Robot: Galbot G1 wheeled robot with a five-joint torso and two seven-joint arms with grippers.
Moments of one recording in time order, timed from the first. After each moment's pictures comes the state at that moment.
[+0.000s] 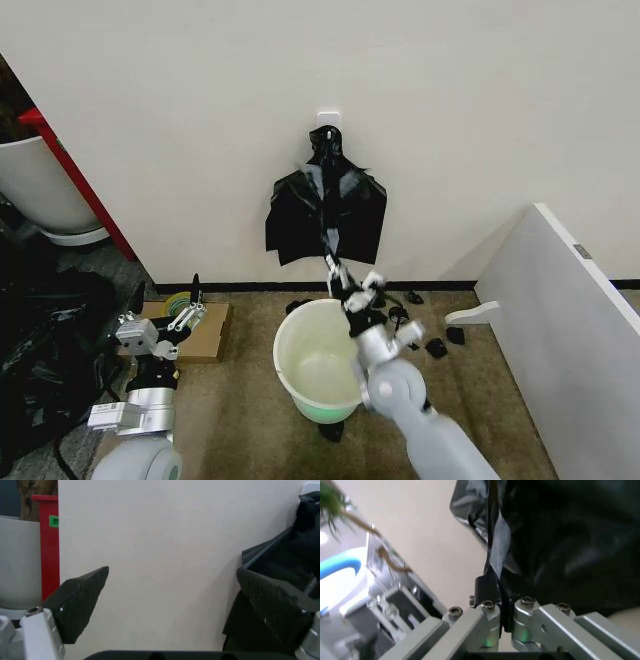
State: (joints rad) left arm 1.62 -1.35 -0.61 -2.18 -0.31 -0.30 -0.11; right arm -1.17 1.29 0.02 1.80 0.93 0.29 -0.27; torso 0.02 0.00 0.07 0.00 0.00
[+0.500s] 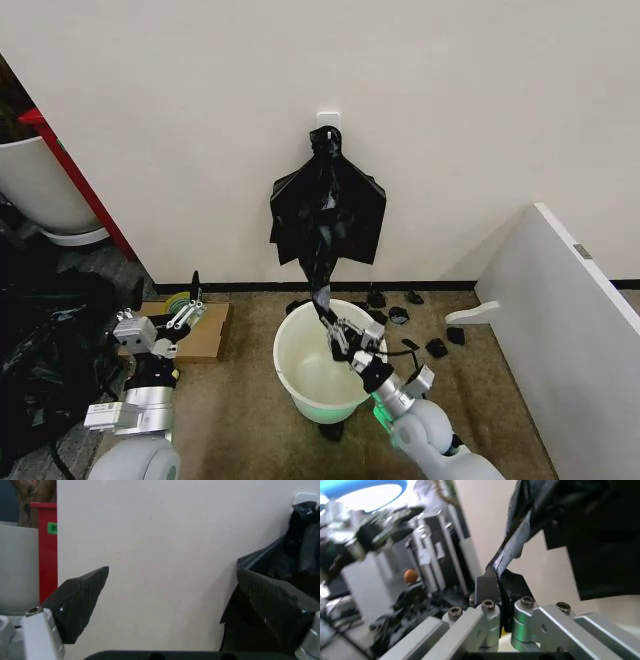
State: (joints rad) left arm 1.63 -1.34 -0.62 -2.21 -0.32 -0.30 -0.11; right arm -1.25 1.21 0.12 1.67 0.65 0.39 -0.69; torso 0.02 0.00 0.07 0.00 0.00
